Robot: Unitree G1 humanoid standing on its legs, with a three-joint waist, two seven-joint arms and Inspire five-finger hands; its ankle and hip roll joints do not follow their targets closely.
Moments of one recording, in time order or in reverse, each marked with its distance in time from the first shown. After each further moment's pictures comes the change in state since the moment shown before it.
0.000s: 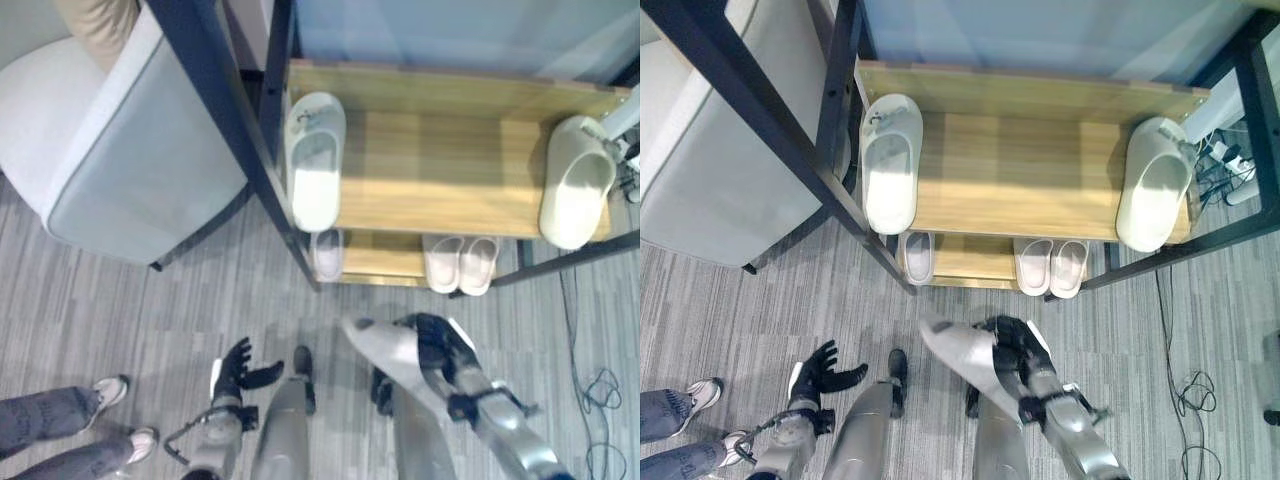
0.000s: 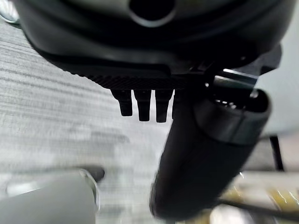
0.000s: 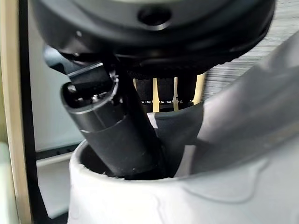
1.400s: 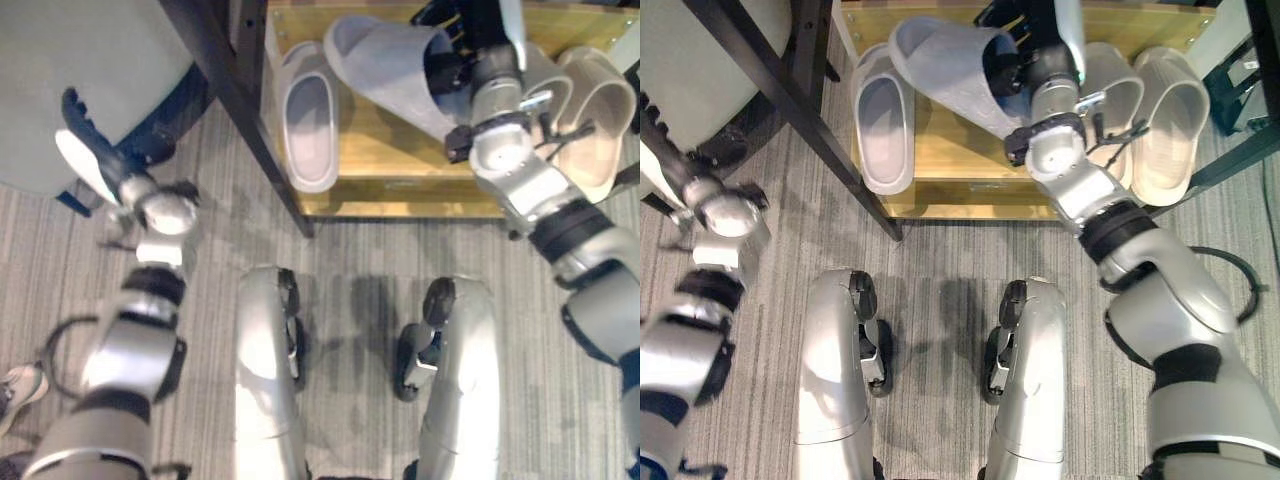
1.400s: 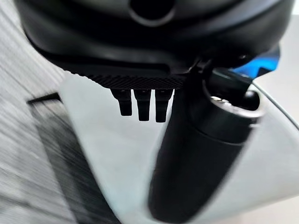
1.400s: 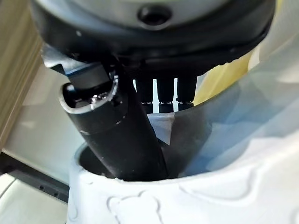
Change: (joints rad) left arm -1.033 0.357 -0.246 0.234 -0.183 0.027 0.472; right arm -1.343 -0.137 0.542 0.629 0.114 -0.007 -0.366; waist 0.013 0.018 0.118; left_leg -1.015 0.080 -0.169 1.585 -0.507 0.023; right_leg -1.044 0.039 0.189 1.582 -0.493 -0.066
